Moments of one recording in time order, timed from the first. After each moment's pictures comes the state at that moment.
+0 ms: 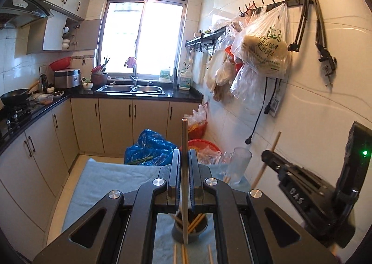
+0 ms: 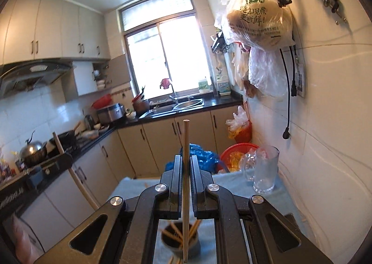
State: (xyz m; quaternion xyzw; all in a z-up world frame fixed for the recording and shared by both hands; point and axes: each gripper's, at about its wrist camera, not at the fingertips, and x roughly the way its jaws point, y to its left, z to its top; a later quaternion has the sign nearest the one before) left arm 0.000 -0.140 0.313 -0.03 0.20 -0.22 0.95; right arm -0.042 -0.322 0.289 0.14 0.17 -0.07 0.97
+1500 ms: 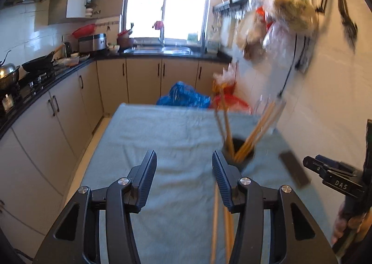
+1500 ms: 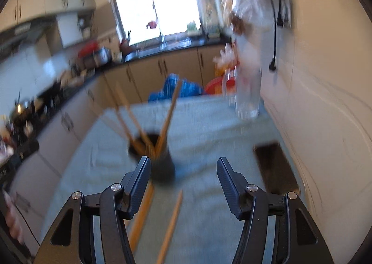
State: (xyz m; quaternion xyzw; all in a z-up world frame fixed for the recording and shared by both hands) left arm -0.055 -0.053 0.183 0.00 0.31 -0.15 0.94; right arm -0.102 -0.329 0.171 0.13 0.37 -0.06 0.92
